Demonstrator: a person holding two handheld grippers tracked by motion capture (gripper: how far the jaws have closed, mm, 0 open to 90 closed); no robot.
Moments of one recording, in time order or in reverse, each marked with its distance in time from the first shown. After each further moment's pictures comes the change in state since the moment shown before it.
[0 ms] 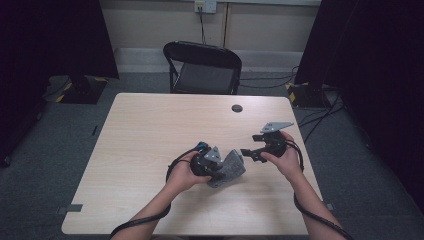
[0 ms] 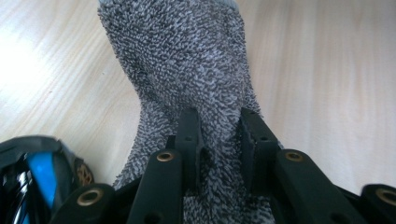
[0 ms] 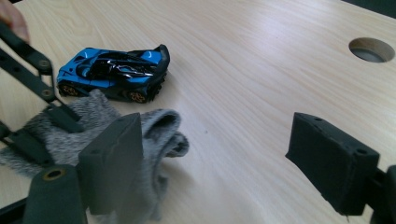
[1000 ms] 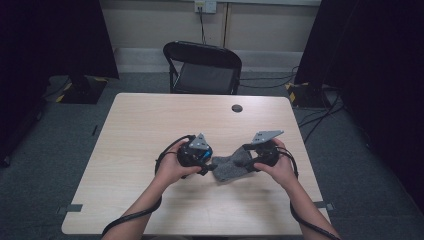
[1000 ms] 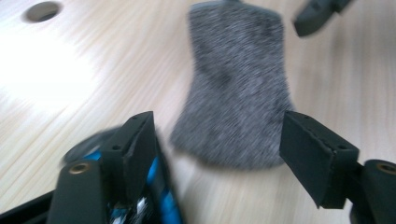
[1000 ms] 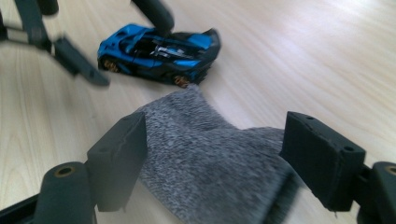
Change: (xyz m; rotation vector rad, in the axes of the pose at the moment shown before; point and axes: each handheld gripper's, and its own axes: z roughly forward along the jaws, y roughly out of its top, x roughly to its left) left arm 0.031 -0.021 -0.044 -0.106 0.141 -0.087; right arm 0.033 -0.005 0.016 0.050 0.092 -0.126
